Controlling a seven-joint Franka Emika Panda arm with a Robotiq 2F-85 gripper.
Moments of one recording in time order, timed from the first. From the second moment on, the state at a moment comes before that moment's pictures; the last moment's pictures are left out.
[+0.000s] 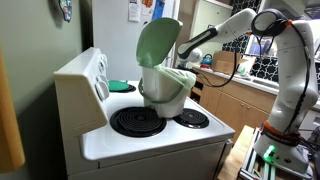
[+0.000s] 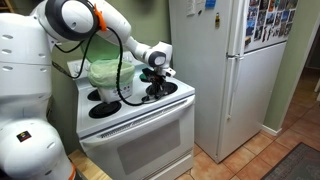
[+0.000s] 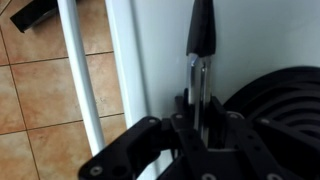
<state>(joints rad) 0.00 0.33 -0.02 -1.90 0.29 2.12 0.38</state>
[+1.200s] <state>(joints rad) 0.02 0.30 -0.02 -1.84 0.32 2.20 0.45</state>
